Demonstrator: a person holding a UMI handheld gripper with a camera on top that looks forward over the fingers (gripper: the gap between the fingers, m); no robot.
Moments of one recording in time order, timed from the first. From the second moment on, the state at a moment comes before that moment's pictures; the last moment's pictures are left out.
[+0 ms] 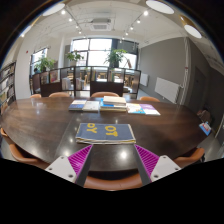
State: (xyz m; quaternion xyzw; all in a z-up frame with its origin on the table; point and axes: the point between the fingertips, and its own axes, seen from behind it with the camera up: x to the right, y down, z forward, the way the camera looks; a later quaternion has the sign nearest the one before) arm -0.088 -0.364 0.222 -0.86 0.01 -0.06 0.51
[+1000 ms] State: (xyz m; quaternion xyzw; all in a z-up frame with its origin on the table) arm -0.232 -0.063 -0.009 -0.90 -0.03 -0.07 0.42
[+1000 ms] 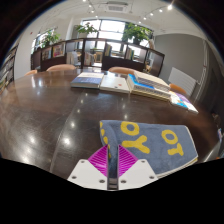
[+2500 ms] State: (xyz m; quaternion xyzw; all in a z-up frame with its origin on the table) arm -0.033 -0.183 0.233 -0.85 0.02 -0.01 0.53
